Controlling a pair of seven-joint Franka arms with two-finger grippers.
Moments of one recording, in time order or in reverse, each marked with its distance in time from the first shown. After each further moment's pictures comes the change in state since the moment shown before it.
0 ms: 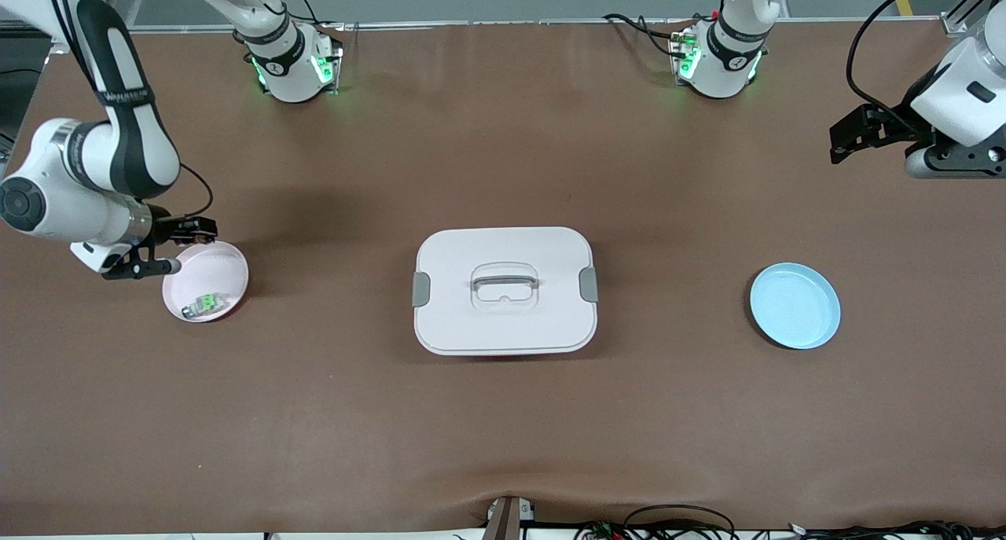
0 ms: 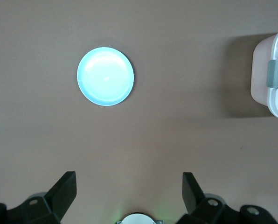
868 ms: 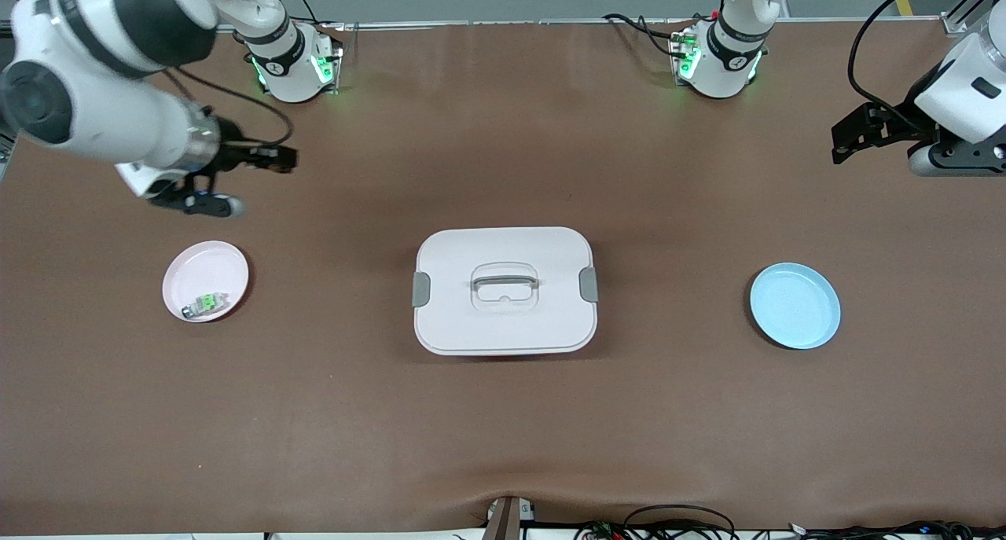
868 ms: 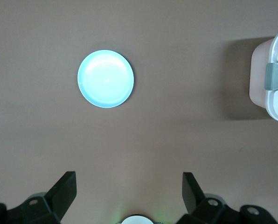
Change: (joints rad) left arm 0.000 -0.001 -0.001 0.006 0.000 0.002 -0.004; right arm 0.442 -0.134 0.014 0.382 0.263 -0.536 0.765
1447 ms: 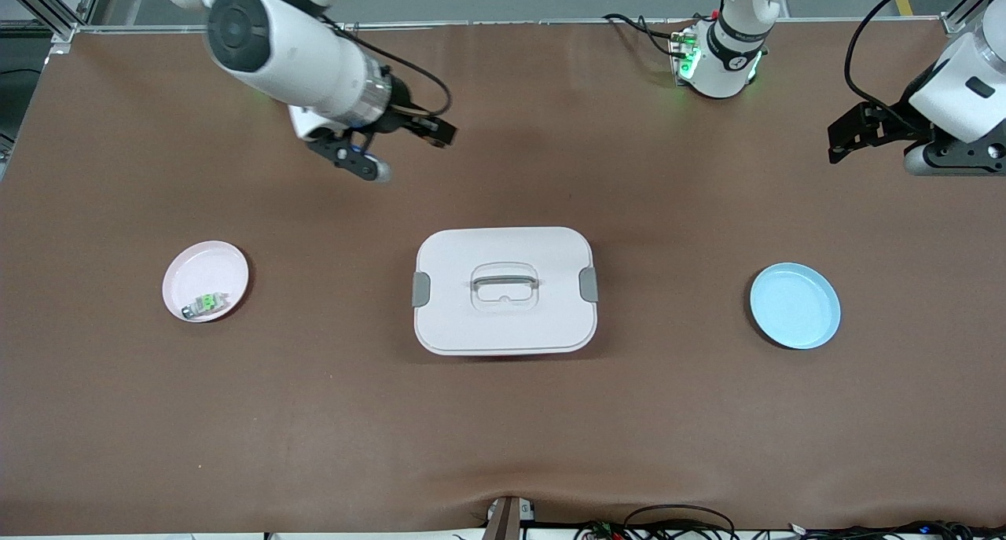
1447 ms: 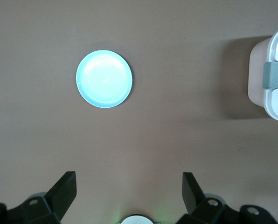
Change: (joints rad) left arm -0.001 0.000 -0.009 0.000 0.000 0.000 -0.001; right arm 0.313 0.146 0.002 0.145 0.275 0.286 0.591
